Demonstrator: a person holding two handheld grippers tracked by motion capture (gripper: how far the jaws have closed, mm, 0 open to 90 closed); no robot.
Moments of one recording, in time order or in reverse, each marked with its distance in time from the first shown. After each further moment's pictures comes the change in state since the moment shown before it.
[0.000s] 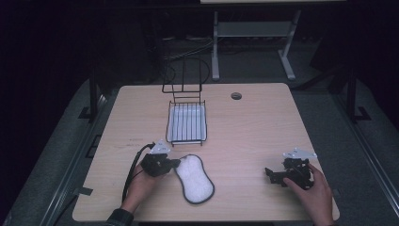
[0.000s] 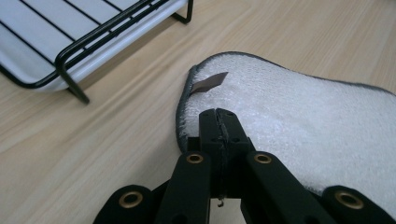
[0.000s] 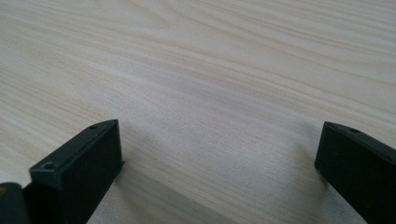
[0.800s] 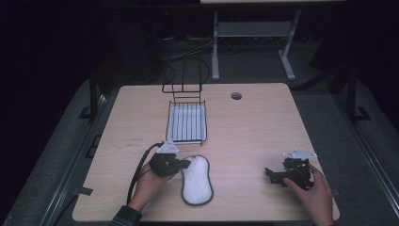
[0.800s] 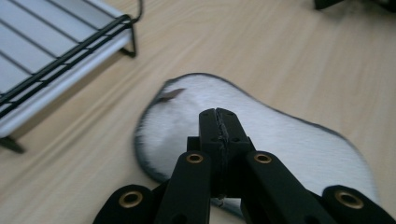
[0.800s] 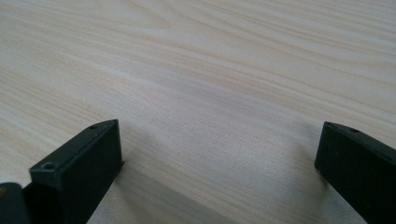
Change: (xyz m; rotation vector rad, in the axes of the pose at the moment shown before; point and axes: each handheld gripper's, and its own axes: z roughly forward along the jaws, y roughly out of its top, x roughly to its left) left arm -0.027 0.020 0.001 -0.033 -0.101 0.029; right arm 0.000 0.000 0.000 0.000 0.000 0.000
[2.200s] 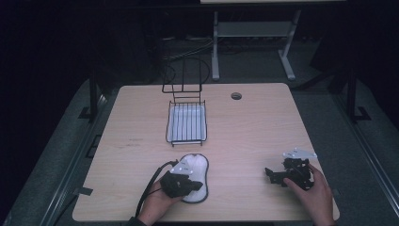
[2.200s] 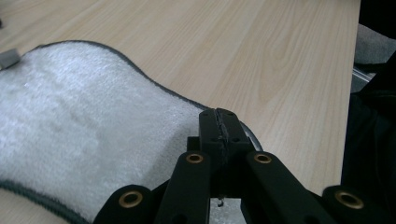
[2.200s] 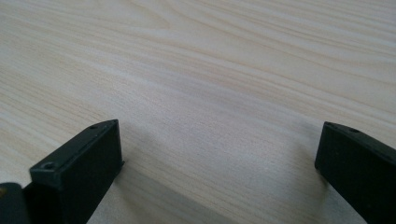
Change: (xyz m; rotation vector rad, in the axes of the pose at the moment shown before) left arm -0.050 -0.015 0.015 0.075 -0.104 0.041; right arm 0.000 0.000 0.000 0.000 0.000 0.000
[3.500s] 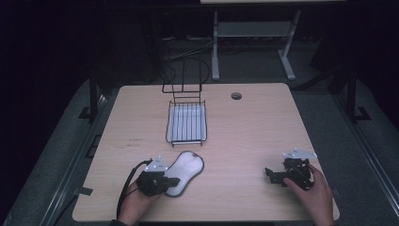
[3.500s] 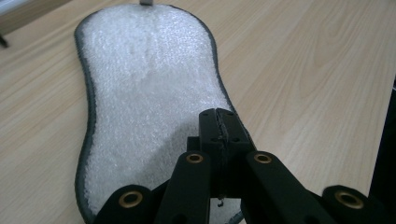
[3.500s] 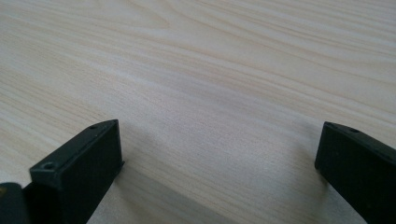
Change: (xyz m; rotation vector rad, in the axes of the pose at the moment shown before) left arm 0.026 -0.036 -0.046 -0.015 0.117 -0.102; right arm 0.000 0.000 0.000 0.000 0.000 0.000
